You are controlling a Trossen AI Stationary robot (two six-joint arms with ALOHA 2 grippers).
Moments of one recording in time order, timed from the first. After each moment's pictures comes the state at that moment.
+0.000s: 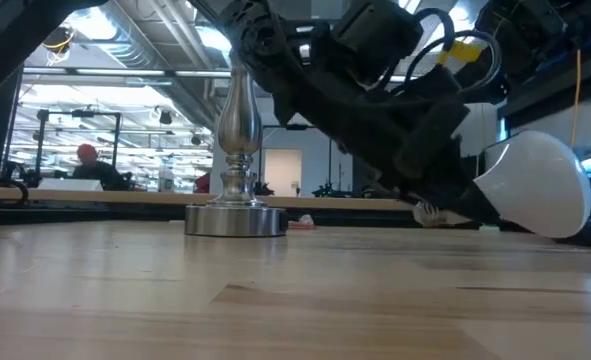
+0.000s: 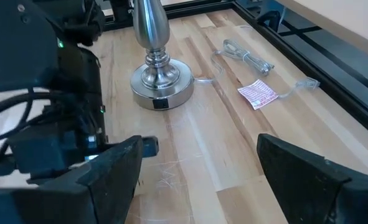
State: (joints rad) left arm -0.10 2.29 1.57 0.10 0.02 -0.02; right arm -0.17 0.62 0.51 -0.32 0.01 0.10
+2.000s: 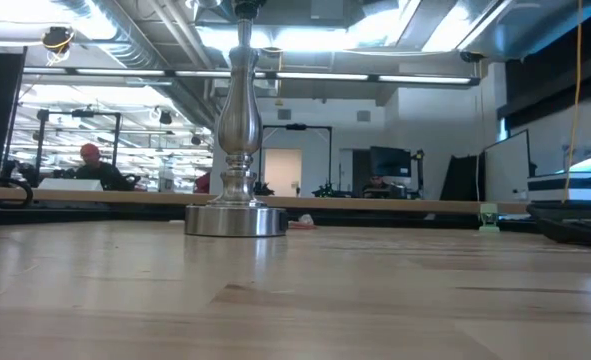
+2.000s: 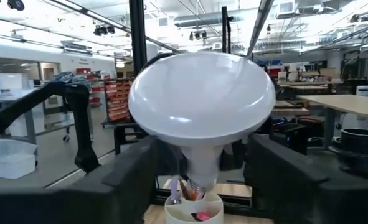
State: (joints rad) left arm -0.43 1.56 1.07 0.70 -0.76 0.13; right arm 0.18 1.16 0.74 0.71 -0.11 0.06
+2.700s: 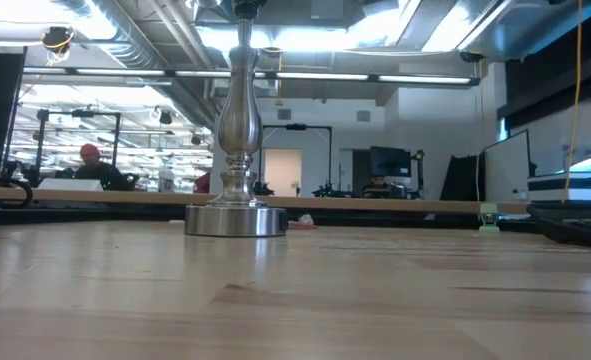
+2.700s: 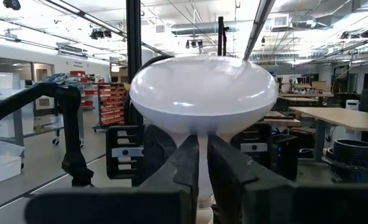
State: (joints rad) left arm -0.41 1.56 1.07 0.67 -0.76 0.10; right arm 0.18 1.21 0.74 0.80 -0.10 0.02
